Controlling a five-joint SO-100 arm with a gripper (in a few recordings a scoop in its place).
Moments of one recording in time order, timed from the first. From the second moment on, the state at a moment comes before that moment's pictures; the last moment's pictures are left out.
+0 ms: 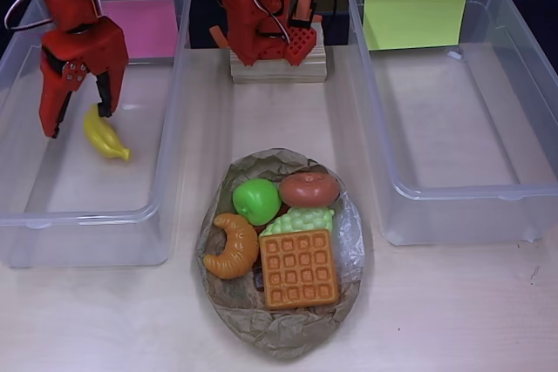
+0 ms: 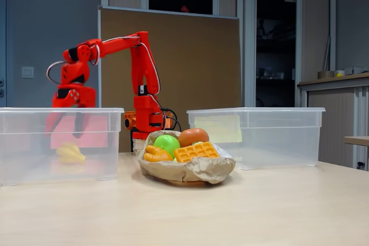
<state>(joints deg) 50.4 86.4 102.0 68.8 -12.2</state>
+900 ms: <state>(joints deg) 10.4 109.8 86.6 98.7 -18.2</state>
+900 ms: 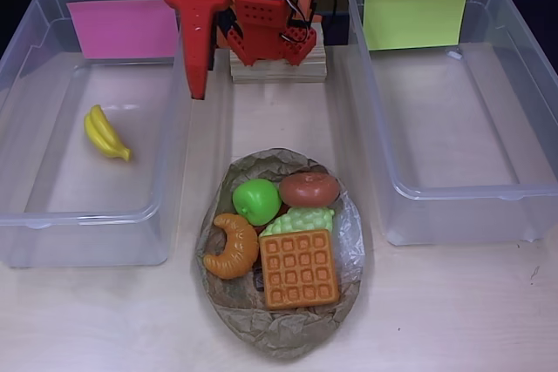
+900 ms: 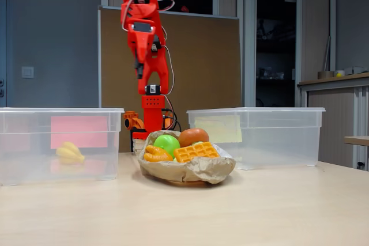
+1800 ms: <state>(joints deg) -15.1 90.3 104.2 74.6 11.5</state>
